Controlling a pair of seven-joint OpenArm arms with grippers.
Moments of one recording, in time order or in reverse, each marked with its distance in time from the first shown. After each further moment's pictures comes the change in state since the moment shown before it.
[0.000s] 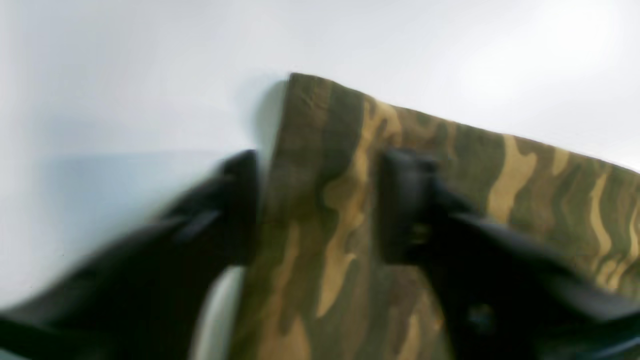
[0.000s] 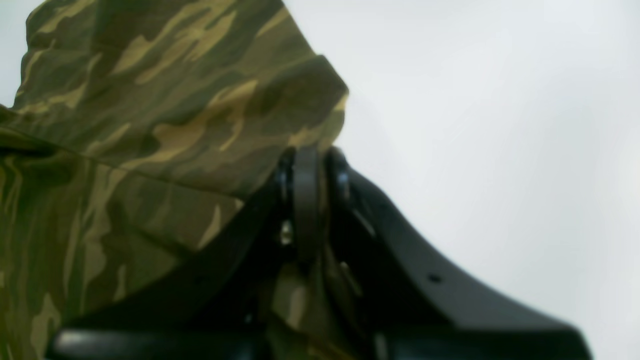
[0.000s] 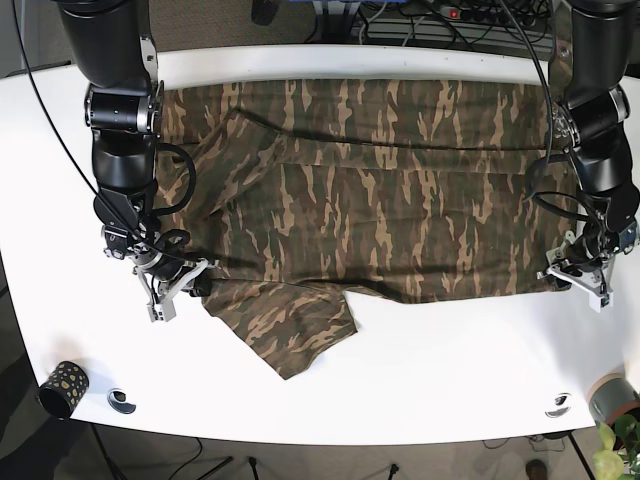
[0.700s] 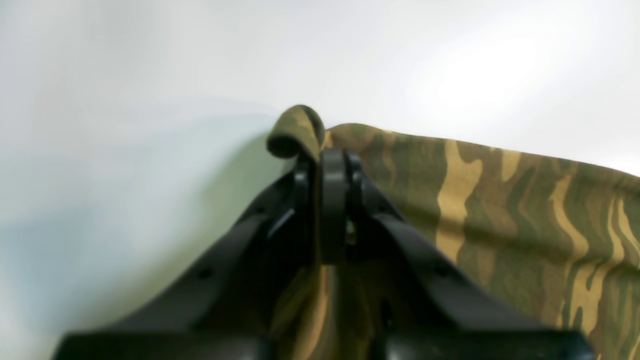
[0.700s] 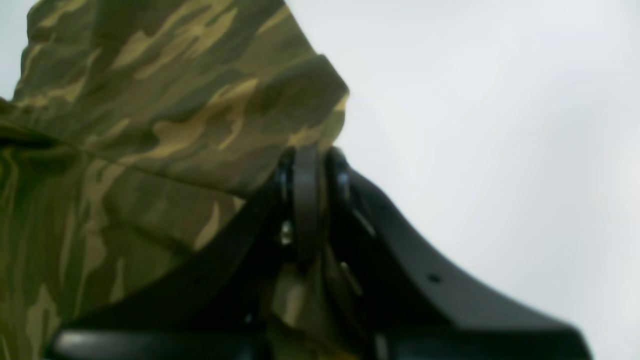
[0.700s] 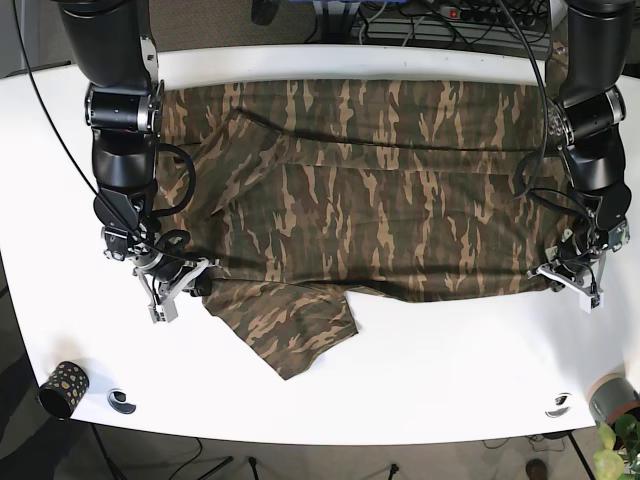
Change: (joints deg) left arm 0.0 0.7 2.8 -2.4 -0.4 -0.5 -6.7; right arm -0.5 0.0 0.0 2.6 -0.9 0.2 -1.9
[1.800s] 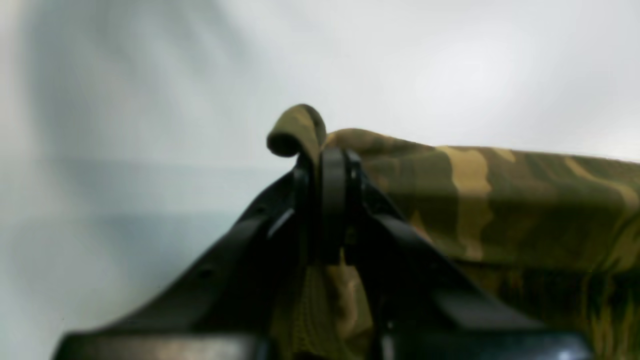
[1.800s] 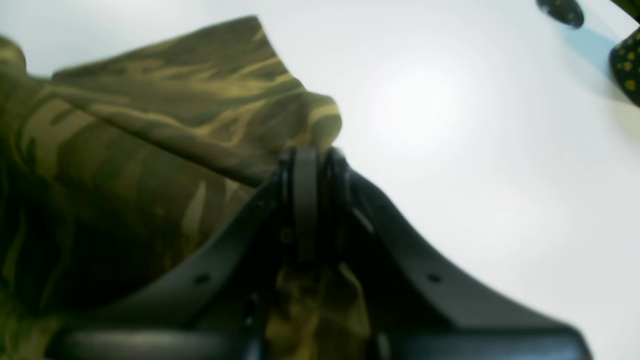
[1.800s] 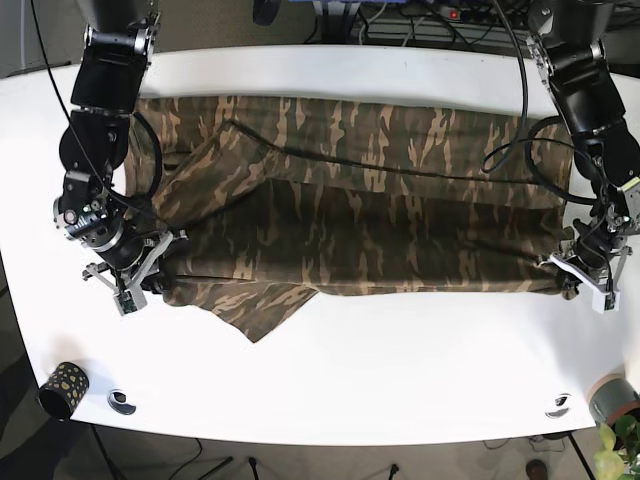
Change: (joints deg) left arm 18.8 1.9 -4.8 44.8 -8.1 -1.0 20.6; right arm -21.3 2.8 9.9 51.5 1.0 1.1 -23.3
